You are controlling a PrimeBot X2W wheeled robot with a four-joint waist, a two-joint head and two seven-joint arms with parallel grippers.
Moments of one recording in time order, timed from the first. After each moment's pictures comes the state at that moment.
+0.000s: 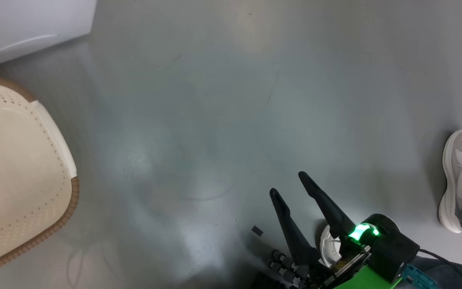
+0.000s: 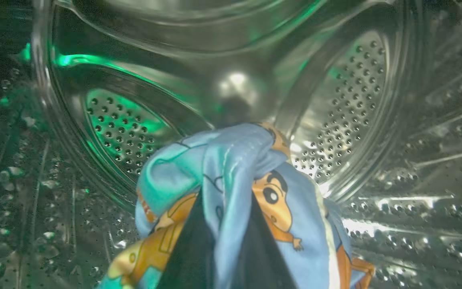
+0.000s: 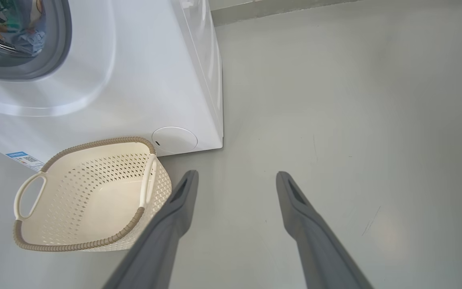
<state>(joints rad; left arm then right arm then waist) -1.53 0.66 -0.03 0.82 -0.20 -0.09 -0.24 -0.04 -0.04 0.36 -0.17 0.29 0.13 -0.26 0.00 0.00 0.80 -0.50</state>
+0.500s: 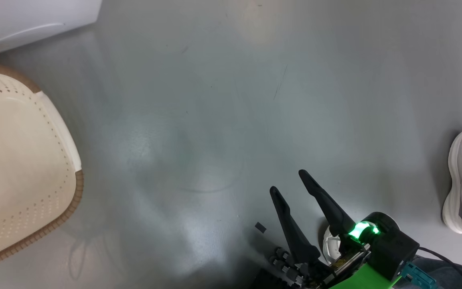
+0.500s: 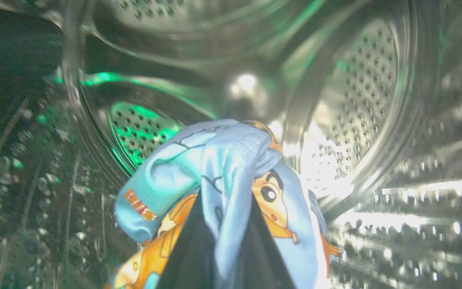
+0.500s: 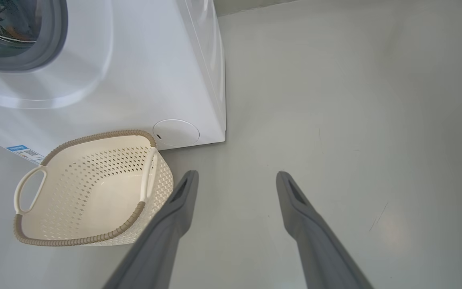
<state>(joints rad) -1.44 0.64 0.01 0.67 -0.13 -0.05 -0.26 -0.05 -0.04 0.35 -0.16 0.29 0.13 -0.26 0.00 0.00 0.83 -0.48</state>
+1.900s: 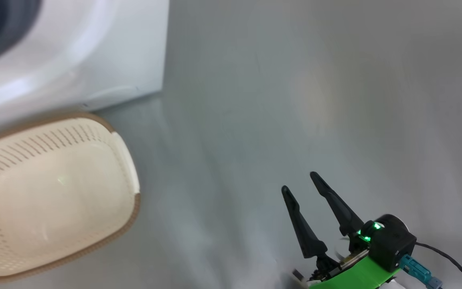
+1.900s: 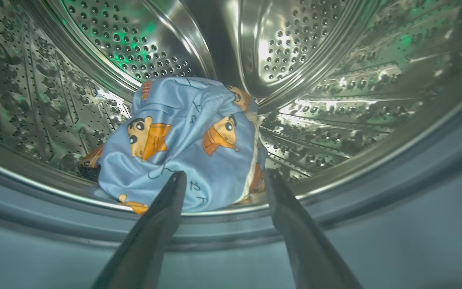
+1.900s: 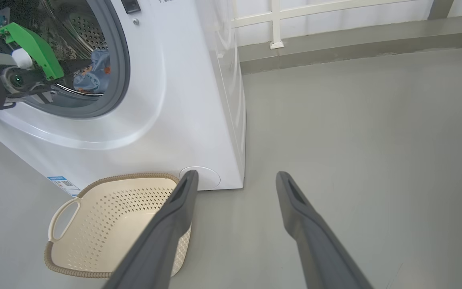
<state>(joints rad) -1.26 0.37 -0.06 1.19 -0.21 0.00 -0.25 -0.06 -0.04 0.29 -0.07 0.25 0.13 -0.26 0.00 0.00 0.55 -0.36</state>
